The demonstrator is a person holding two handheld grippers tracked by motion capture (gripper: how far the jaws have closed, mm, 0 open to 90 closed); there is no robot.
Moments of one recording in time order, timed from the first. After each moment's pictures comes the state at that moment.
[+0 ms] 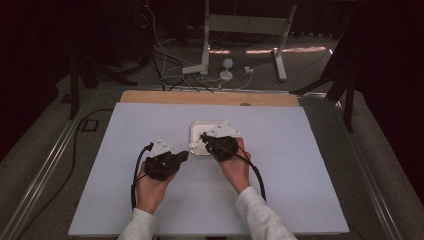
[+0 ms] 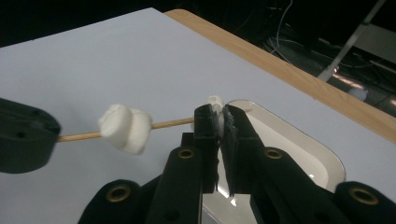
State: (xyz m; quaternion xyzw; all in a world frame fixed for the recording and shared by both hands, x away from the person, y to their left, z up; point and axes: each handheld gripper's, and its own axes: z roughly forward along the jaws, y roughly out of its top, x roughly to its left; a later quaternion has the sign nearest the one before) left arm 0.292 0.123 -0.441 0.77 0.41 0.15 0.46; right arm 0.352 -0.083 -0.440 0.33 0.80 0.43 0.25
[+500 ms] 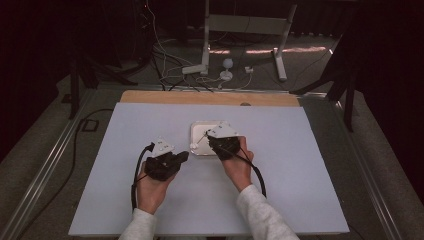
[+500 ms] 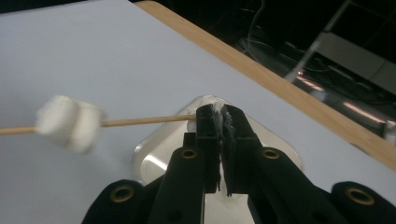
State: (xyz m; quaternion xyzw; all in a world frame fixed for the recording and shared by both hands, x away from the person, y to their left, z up) left arm 0.291 0.121 -0.439 0.77 0.42 0.15 0.45; right arm 0.355 -0.085 -0.443 0.33 0.80 0.39 0.31
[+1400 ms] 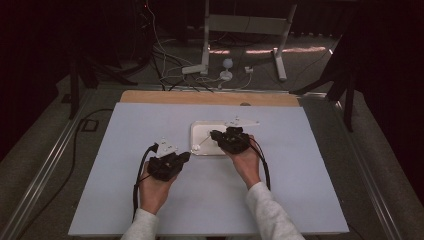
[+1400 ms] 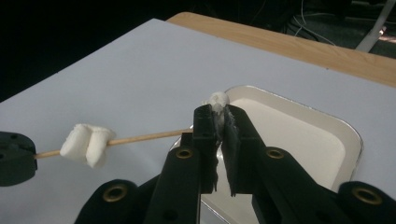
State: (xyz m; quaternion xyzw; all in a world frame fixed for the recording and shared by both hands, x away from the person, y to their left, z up) left arm 0.293 0.112 -0.442 0.78 0.42 0.16 0.44; right arm 0.377 -0.124 -0.448 0.39 0.78 0.47 0.14
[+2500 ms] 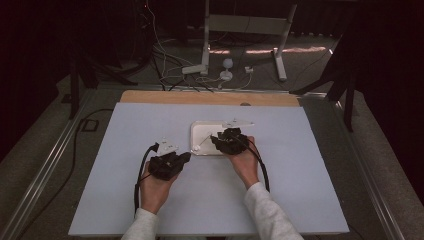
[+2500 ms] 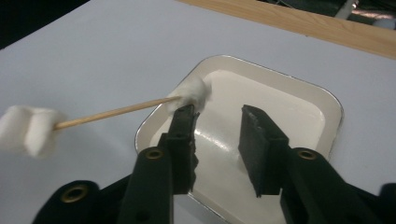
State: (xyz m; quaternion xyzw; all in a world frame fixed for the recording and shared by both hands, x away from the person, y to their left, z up) left arm 0.297 0.113 -0.448 0.78 0.42 0.15 0.44; right arm 0.384 -0.119 -0.464 0.42 0.79 0.42 0.16
